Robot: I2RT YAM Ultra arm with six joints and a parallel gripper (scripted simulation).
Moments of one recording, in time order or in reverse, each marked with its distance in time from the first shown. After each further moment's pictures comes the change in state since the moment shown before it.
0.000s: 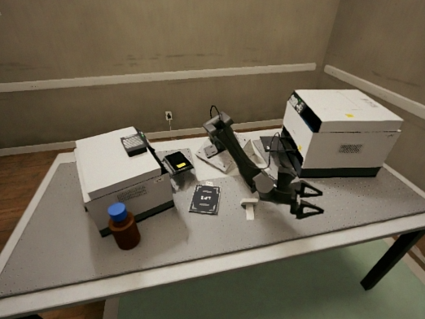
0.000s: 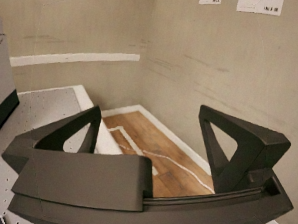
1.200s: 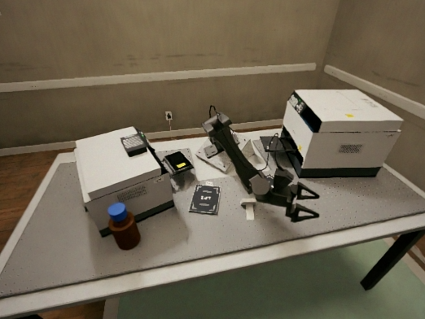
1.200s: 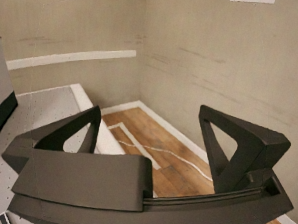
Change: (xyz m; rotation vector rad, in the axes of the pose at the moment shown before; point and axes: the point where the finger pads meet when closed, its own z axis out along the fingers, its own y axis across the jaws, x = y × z) arm 0.008 -0.012 -0.011 0.028 0.028 0.045
